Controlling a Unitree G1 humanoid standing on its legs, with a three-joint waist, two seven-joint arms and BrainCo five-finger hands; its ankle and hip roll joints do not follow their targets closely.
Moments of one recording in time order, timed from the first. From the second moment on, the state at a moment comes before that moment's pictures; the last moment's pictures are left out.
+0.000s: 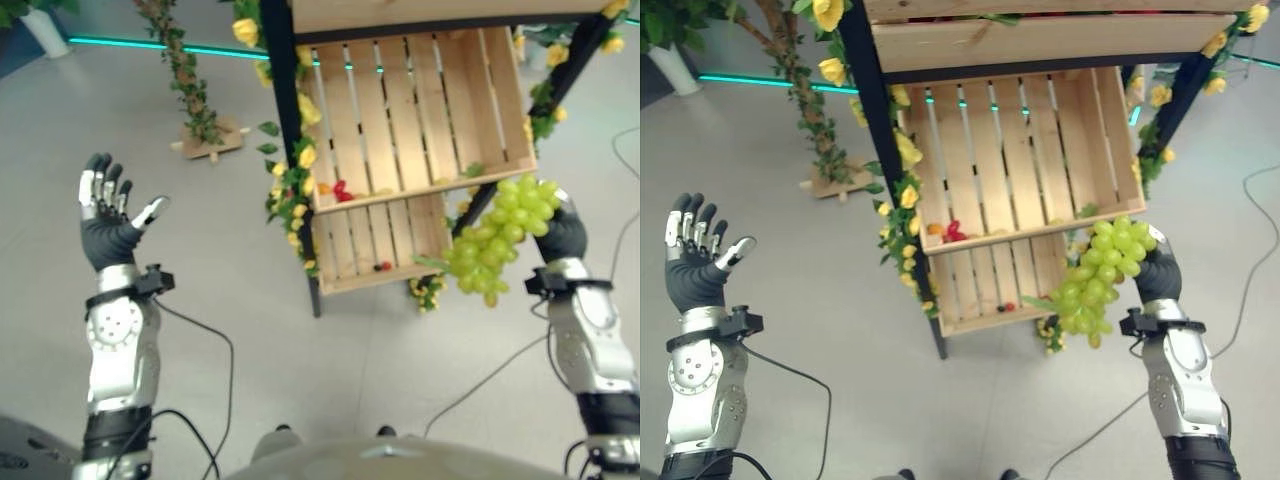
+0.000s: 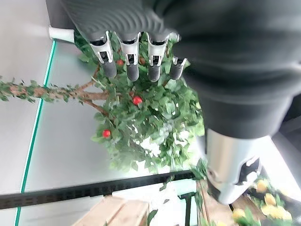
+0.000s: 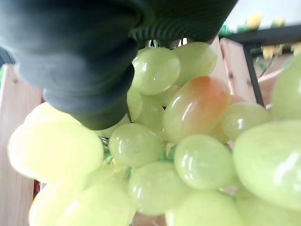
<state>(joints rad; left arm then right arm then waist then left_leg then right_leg) 0.02 0.39 0.25 -0.09 -0.41 -0.30 0.17 -0.03 -0.52 -0.16 0.04 0.65 -0.19 0.11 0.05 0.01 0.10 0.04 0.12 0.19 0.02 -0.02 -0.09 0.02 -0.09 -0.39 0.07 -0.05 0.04</state>
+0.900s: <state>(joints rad) 0.04 0.40 0.20 -0.09 -0.41 -0.27 0.16 -0.27 -0.54 -0.03 0.05 0.61 -0.19 0.01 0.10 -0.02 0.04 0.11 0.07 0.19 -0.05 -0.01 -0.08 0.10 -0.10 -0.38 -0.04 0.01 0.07</state>
